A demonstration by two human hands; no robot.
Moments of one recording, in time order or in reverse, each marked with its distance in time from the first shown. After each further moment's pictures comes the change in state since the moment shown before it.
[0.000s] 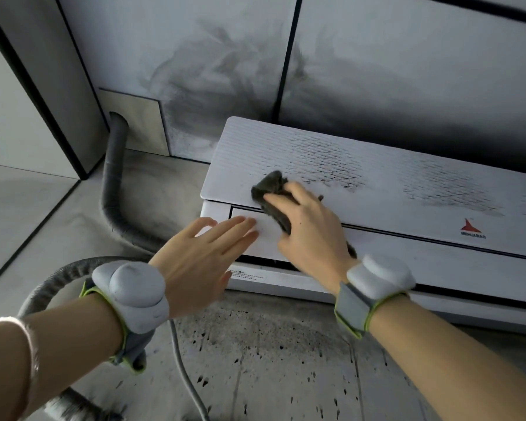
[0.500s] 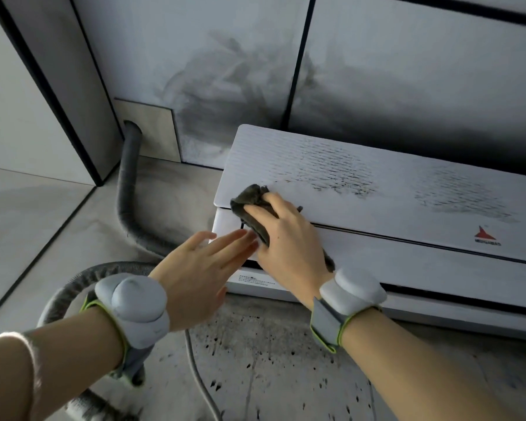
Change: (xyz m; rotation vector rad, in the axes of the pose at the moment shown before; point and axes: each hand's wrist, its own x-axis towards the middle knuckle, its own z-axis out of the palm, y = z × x) left_hand -0.016 -0.008 -0.003 -0.042 -0.029 0.003; right_hand 0.007 -0.035 0.021 0.093 0.040 -0.038
